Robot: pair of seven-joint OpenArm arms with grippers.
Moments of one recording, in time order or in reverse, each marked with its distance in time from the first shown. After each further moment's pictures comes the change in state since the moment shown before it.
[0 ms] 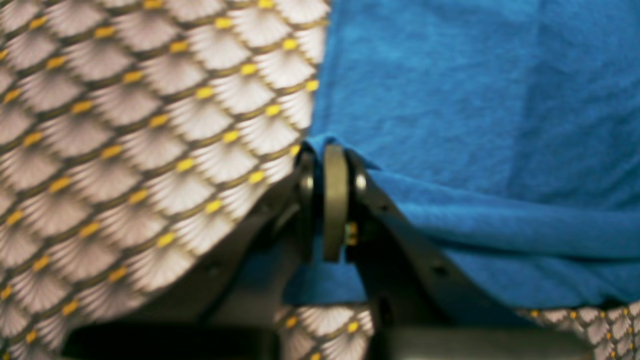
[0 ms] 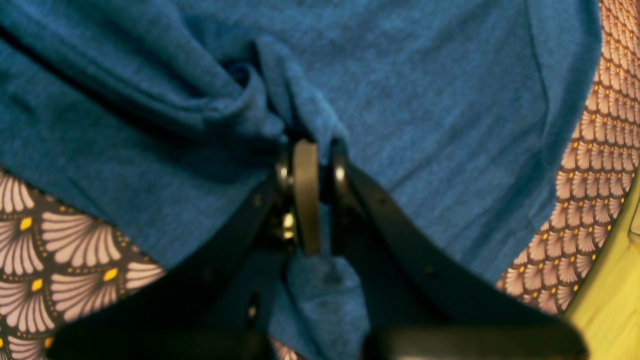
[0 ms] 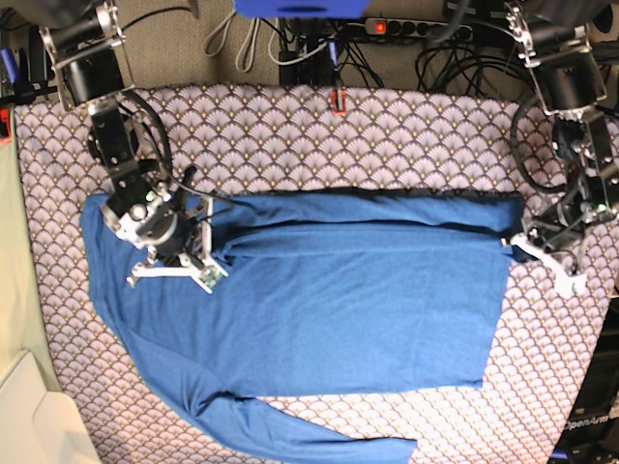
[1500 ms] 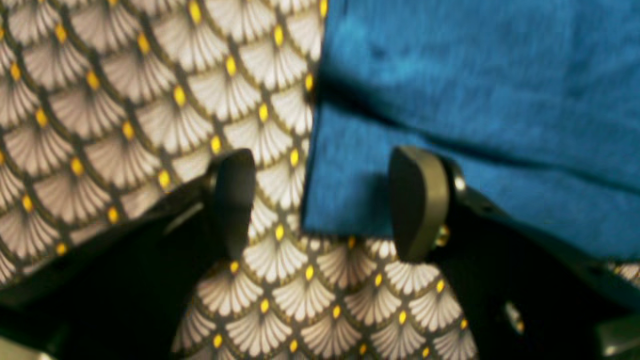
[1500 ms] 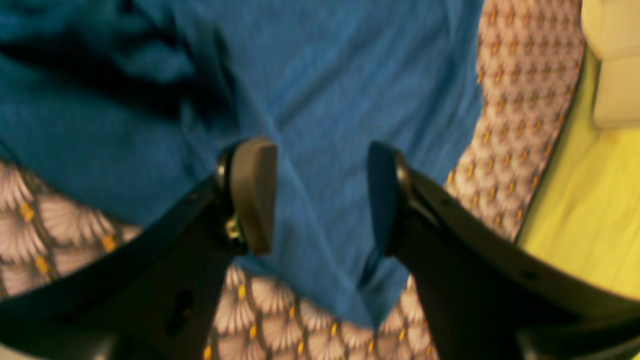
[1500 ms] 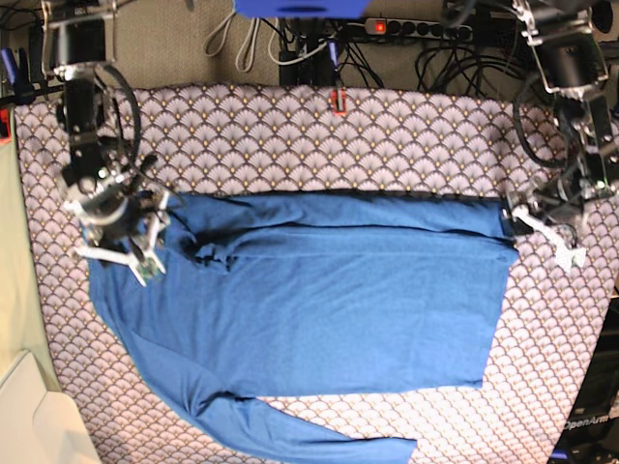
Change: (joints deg) left arm 6.1 -1.0 -0.2 1.2 -0.2 0.2 -1.2; right arm -9.6 0.0 16.0 9.5 -0.4 0.0 -0.3
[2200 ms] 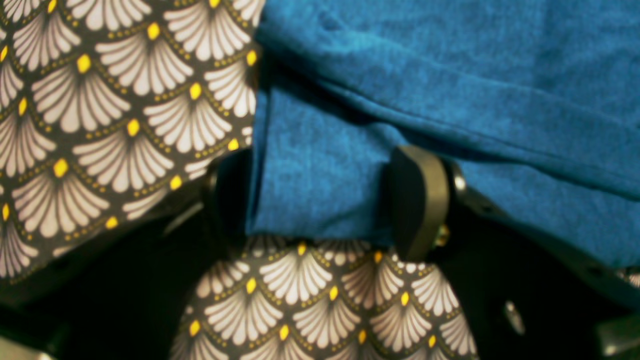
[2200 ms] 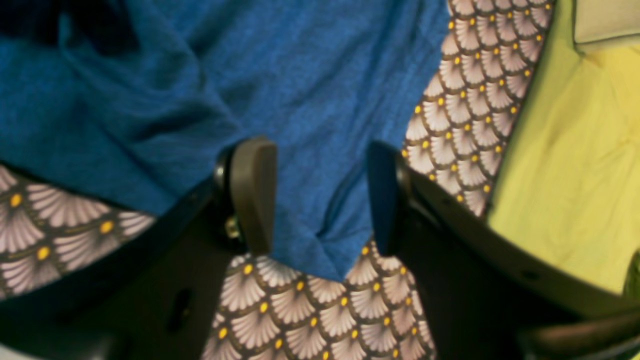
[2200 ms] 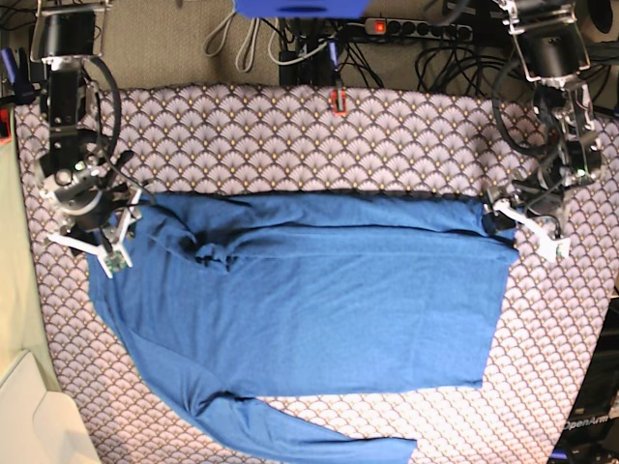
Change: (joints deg) left arm 1.4 3.9 0.3 -0.6 0.2 -0.2 -4.7; right arm -2.1 1.4 6.4 -0.2 0.3 0.0 0.3
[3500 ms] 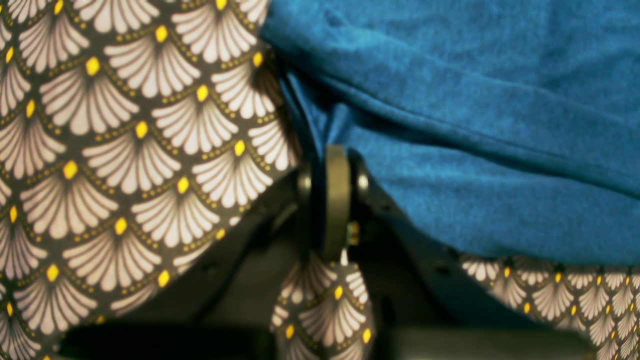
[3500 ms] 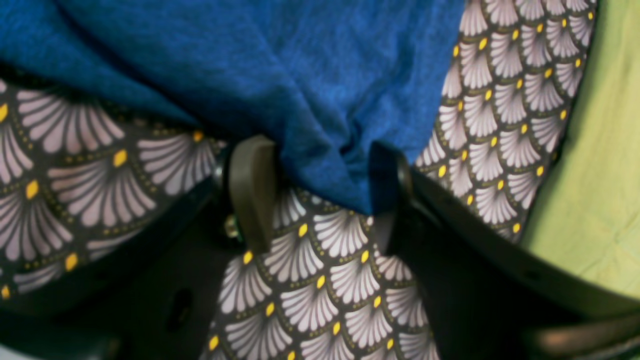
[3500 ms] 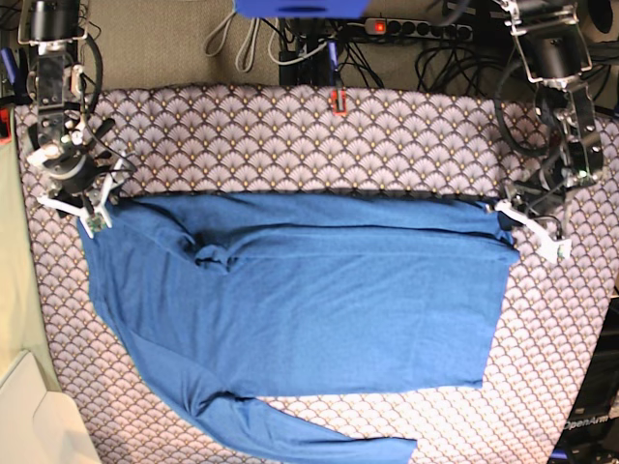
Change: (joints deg) left arm -0.2 -0.5 0.1 -0.2 0.0 0.0 0.2; right arm -5.6 3.1 3.3 -10.3 0.1 -0.2 12.9
